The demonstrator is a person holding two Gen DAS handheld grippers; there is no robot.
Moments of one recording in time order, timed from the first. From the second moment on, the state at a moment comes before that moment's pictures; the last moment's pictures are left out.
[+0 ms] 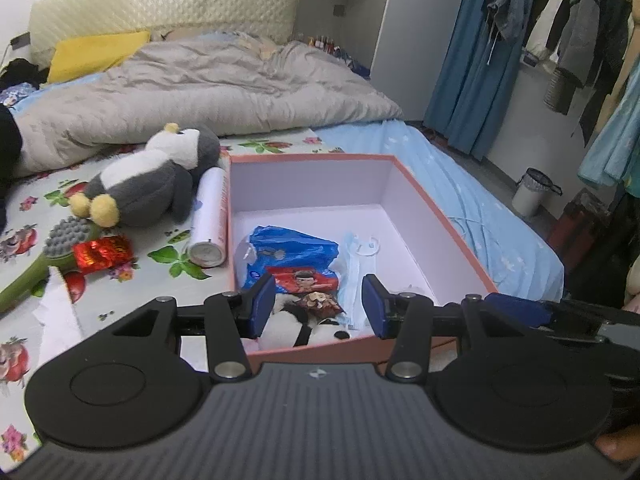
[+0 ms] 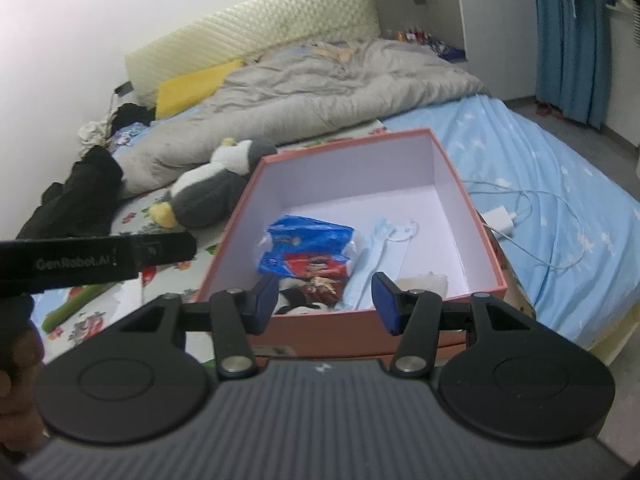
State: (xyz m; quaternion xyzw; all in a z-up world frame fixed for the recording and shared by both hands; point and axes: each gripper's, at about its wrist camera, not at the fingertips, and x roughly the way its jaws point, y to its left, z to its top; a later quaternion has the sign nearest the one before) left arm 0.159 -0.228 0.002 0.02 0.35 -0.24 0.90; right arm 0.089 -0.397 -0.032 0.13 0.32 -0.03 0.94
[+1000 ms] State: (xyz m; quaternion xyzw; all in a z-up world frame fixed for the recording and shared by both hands) left arm 0.045 -0.077 0.002 -0.03 0.34 -0.12 0.93; right arm 0.025 -0.283 -0.026 0.10 0.30 0.10 0.94
